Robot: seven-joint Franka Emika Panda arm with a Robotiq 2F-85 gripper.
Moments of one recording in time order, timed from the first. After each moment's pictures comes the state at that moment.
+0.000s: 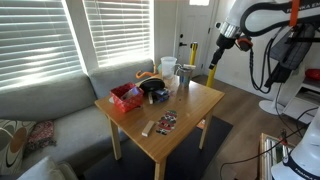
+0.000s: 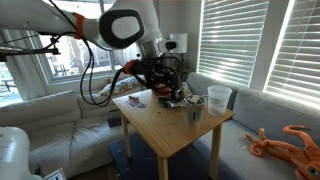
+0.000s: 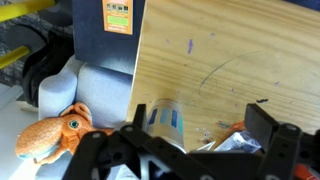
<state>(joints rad) -0.10 -0.44 -0.15 -2.25 -0.15 2.11 -0.27</state>
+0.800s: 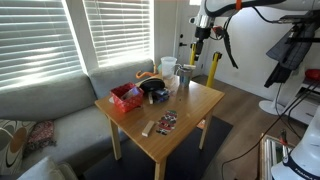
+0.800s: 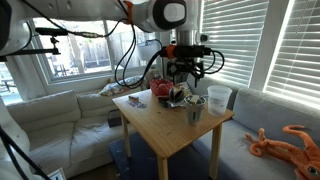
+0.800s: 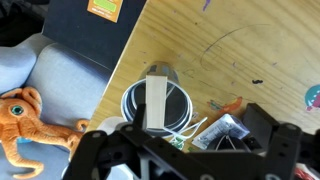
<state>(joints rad) -0.08 0.03 -0.19 -1.66 0.01 1.79 -0.62</state>
